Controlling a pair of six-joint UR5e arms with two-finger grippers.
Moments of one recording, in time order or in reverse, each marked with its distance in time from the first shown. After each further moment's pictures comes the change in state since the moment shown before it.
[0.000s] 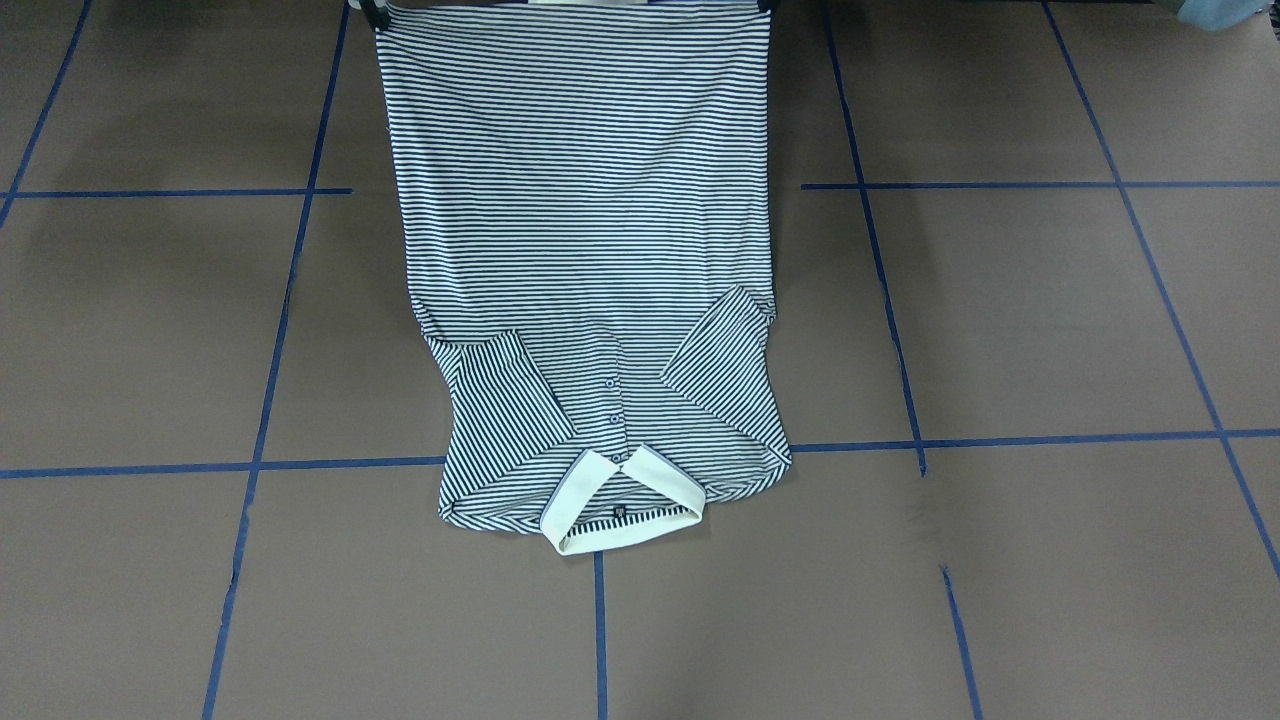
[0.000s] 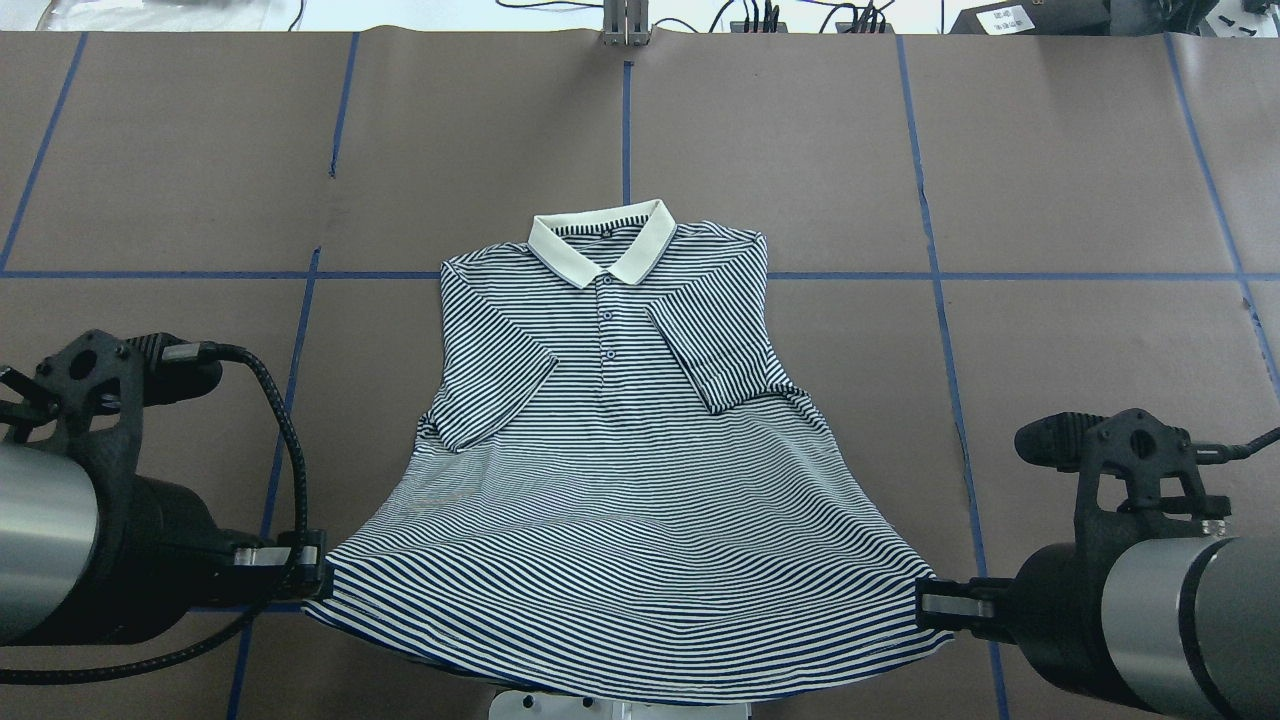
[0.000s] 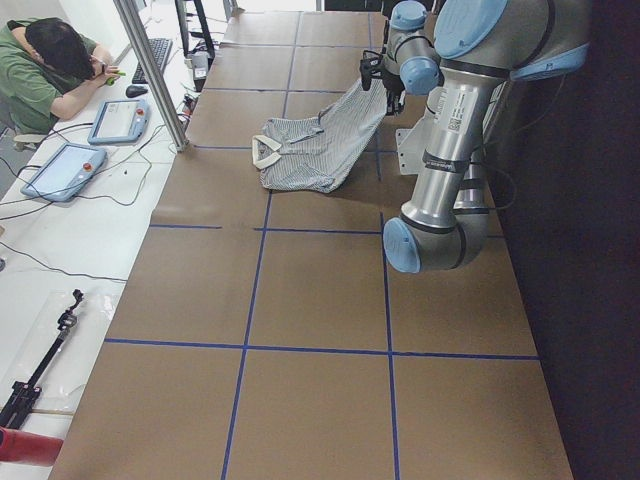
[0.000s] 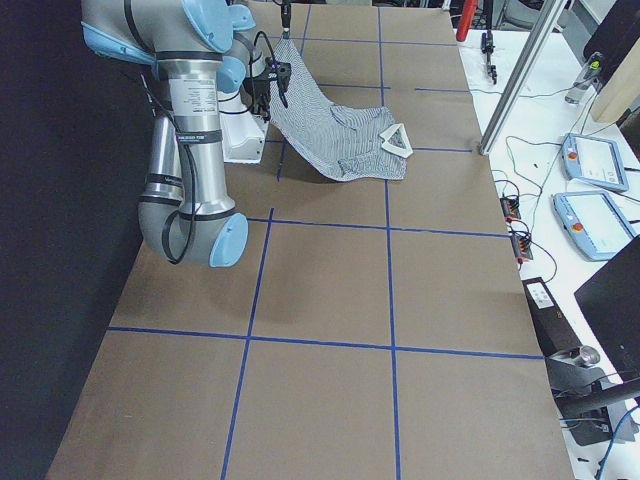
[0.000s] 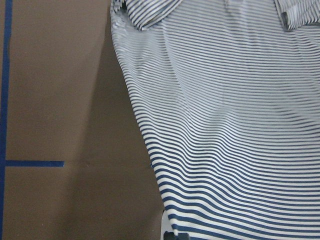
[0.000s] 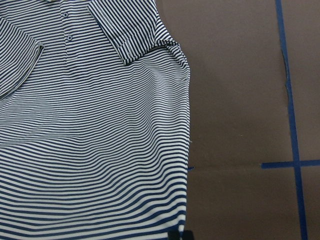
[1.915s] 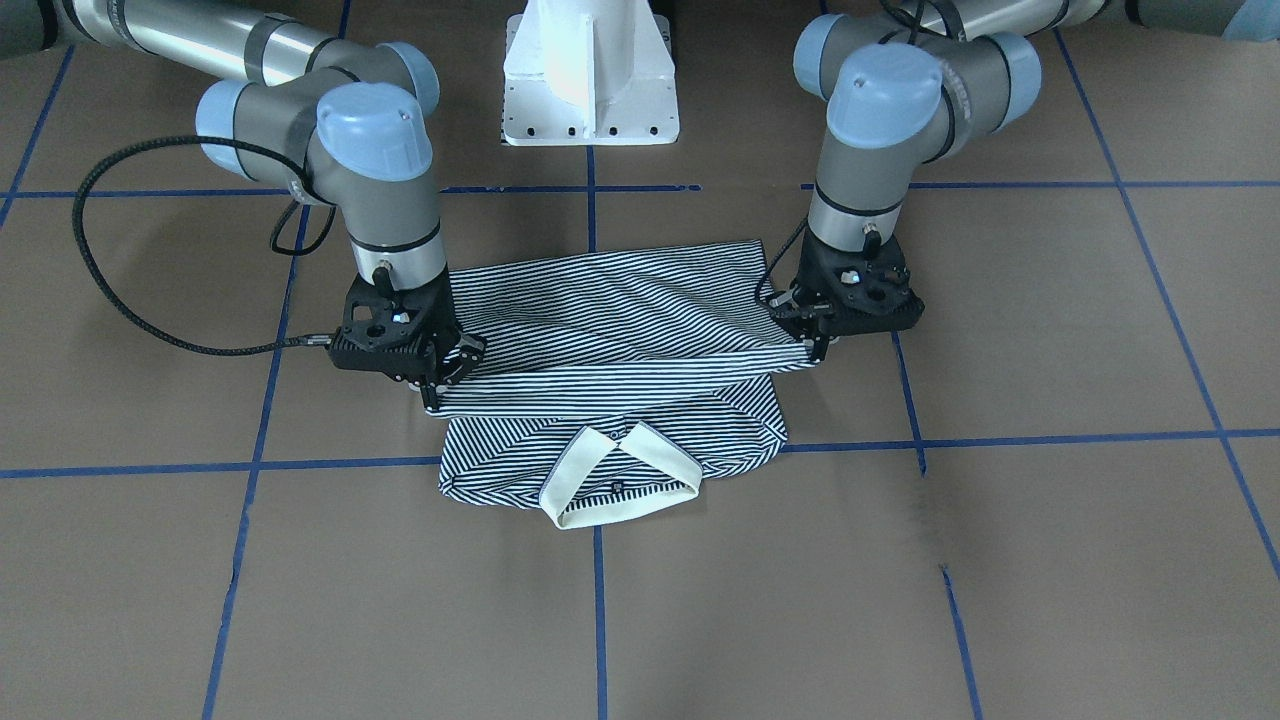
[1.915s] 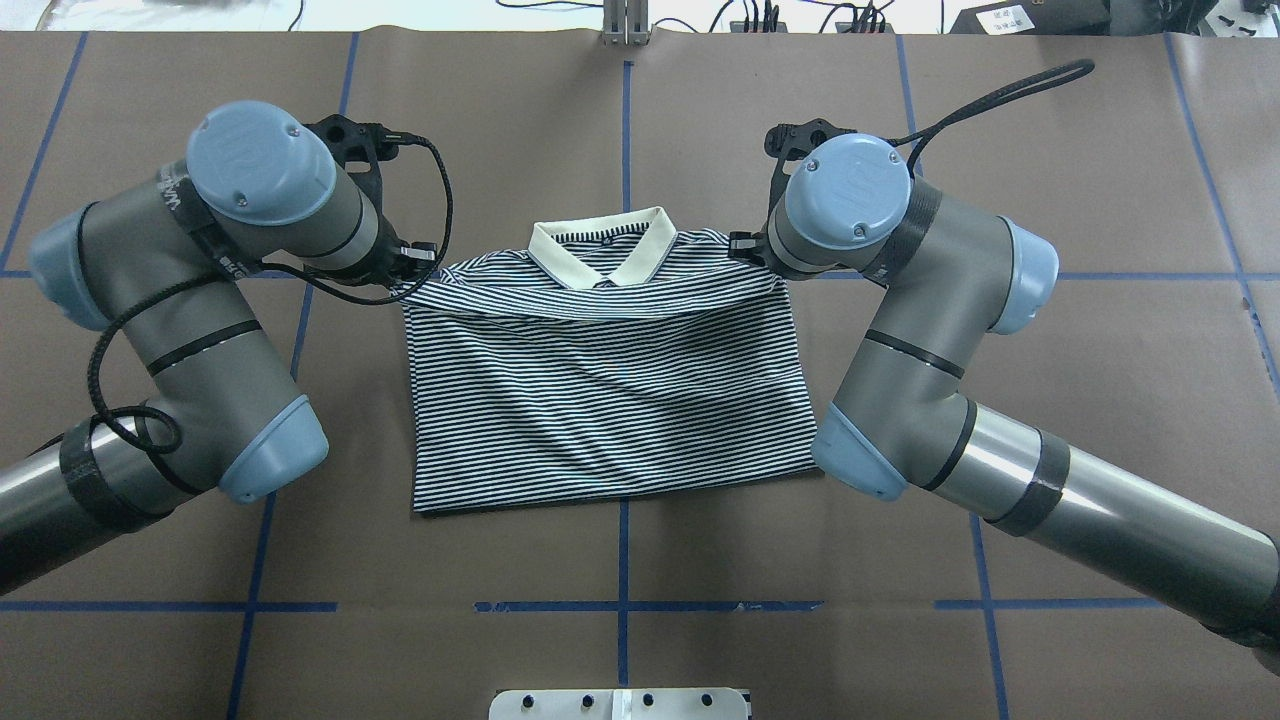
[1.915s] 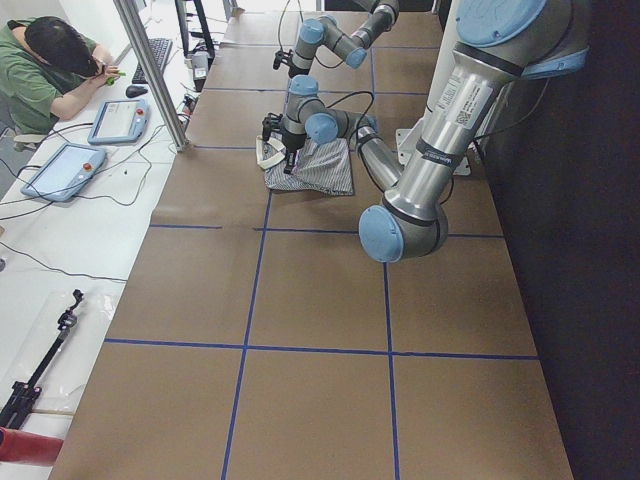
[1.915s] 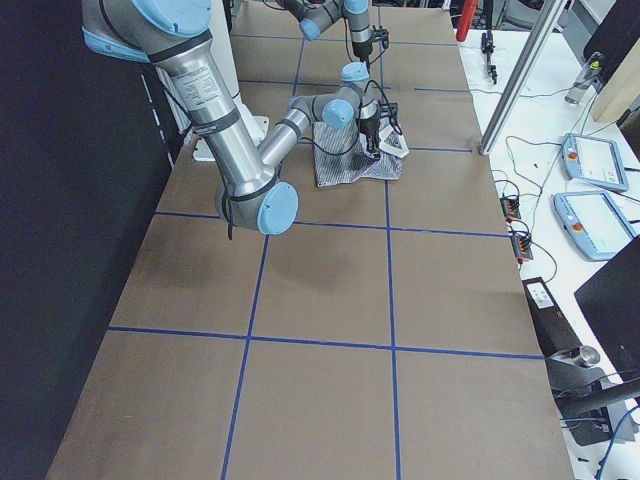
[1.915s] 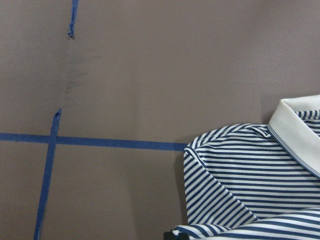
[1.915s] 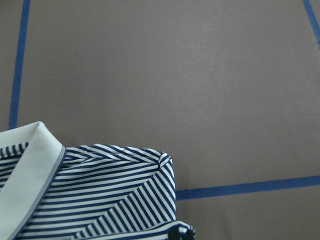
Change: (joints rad) left arm -0.298 -0.117 0.902 -0.505 0.121 0.329; right arm 0.440 0.416 -1.107 0.529 0.019 -0.324
